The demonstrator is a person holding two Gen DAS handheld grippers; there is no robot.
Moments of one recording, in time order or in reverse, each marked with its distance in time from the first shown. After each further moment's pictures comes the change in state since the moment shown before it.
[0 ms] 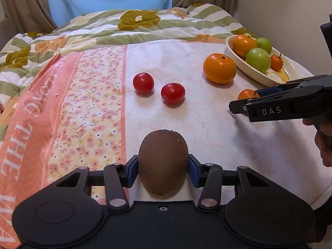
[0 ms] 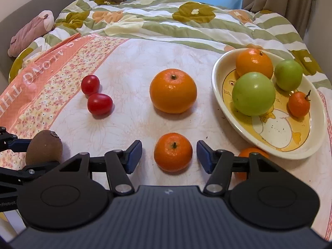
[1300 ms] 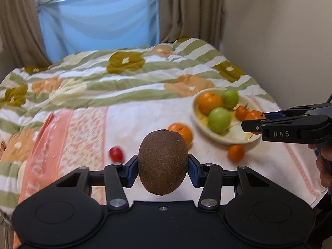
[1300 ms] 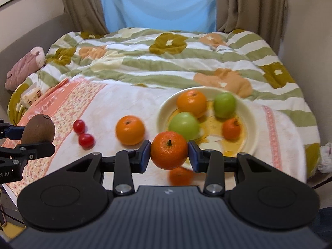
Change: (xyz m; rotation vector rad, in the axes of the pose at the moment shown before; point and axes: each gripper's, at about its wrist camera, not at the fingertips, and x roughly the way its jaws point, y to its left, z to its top) left arm -0.074 -0.066 0.072 0.047 -0.177 -0.027; right arm -0.110 -0.080 0.017 0.098 -0.149 -0.044
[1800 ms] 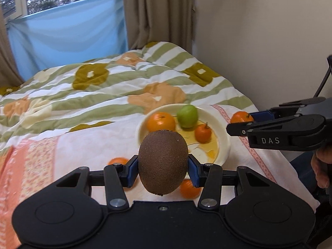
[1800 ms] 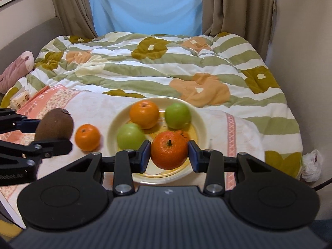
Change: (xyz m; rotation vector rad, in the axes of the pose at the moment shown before) left arm 0.054 -0.088 0.046 0.093 -0.008 -0.097; right arm -0.004 -0.090 0.017 -0.009 -0.005 -0.032
